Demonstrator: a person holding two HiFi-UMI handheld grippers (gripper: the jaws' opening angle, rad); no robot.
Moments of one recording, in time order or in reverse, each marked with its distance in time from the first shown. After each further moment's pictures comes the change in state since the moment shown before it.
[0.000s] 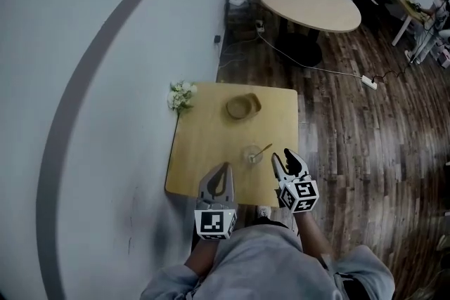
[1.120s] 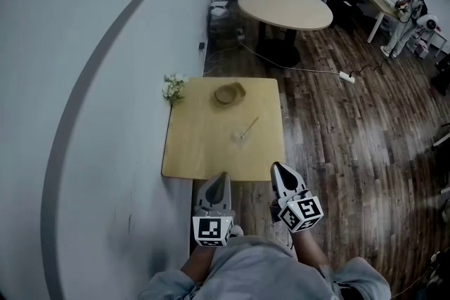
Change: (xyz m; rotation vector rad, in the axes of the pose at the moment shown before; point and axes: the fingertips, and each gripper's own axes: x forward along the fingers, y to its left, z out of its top) left arm -0.142 -0.049 -0.014 -0.001 -0.002 -0.112; right arm -0.178 0.109 0.032 0.080 -0.203 0.021
